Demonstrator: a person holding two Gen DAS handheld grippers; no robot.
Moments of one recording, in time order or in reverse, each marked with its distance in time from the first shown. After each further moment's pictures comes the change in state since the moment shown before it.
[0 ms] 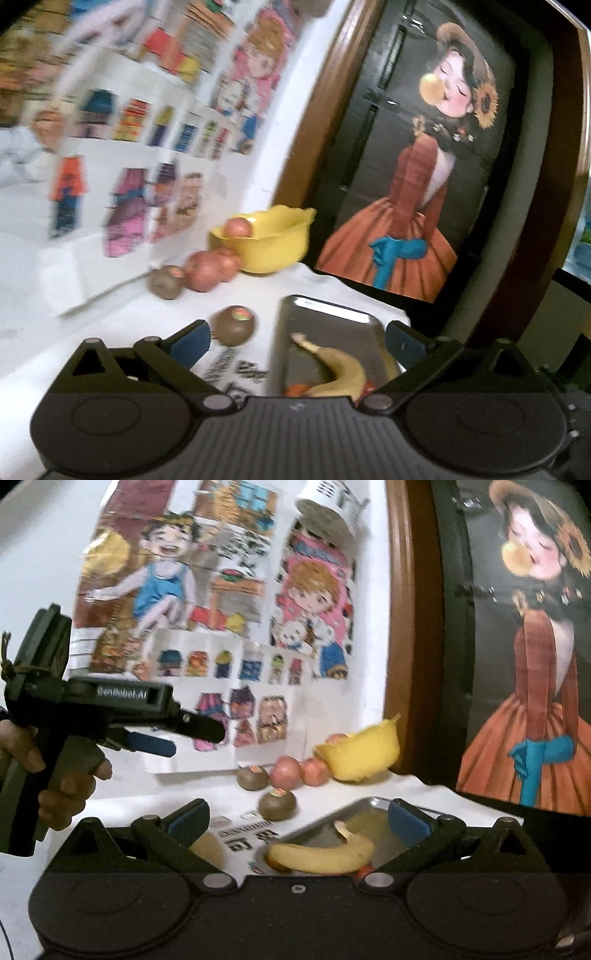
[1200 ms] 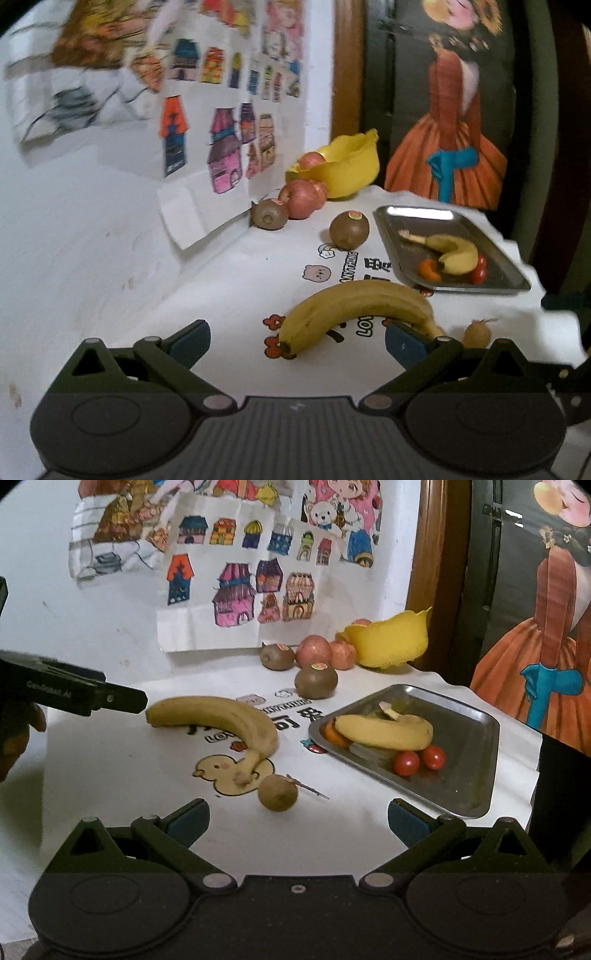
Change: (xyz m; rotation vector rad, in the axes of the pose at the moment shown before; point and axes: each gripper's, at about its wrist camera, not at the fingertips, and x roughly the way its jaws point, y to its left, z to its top) left arm -0.025 0.074 -0.064 0.279 0.158 0.197; right arm 0.052 0.072 -0.059 -0.012 0.371 -0.073
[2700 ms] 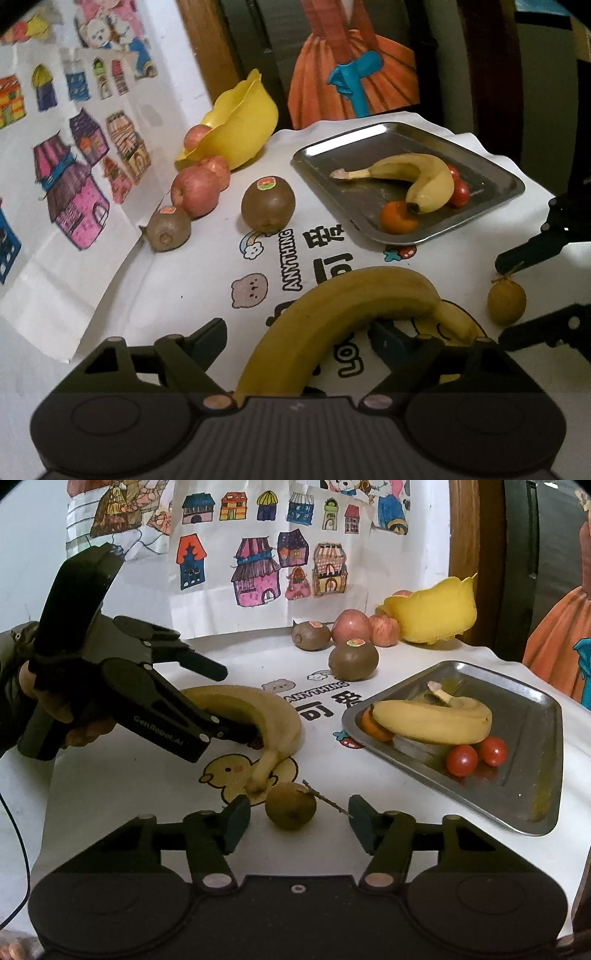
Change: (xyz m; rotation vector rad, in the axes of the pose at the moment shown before) left arm 0.100 -0.041 0.030 0.442 0.150 -0.166; right arm 0.048 -0.016 0.008 0.033 0.068 0.192
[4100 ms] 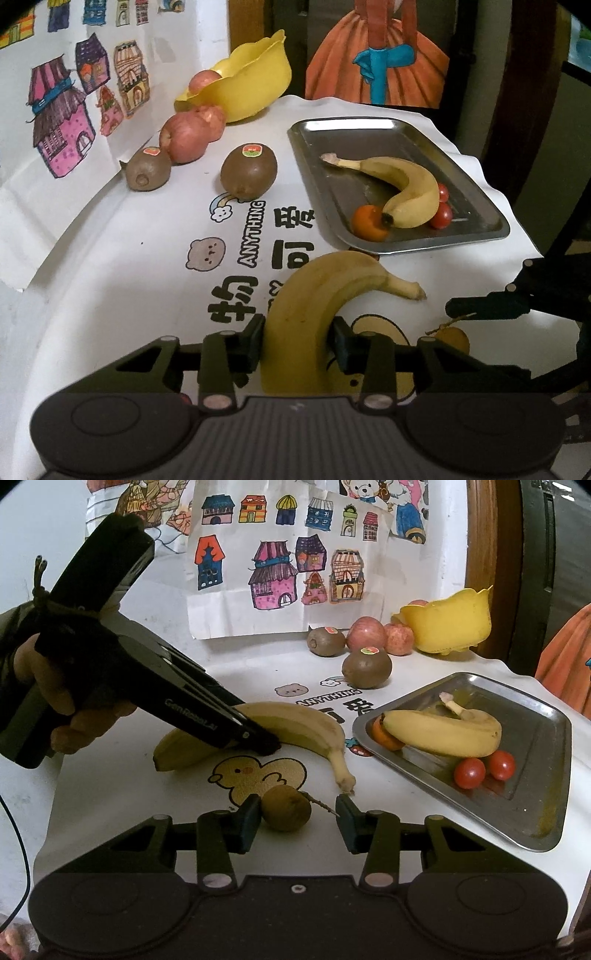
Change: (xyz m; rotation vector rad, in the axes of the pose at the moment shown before) left arm 0.001 -0.008 0.015 -0.285 0.133 -0.097; right arm -0.003 0.002 0.002 -0.045 -0.024 0.037
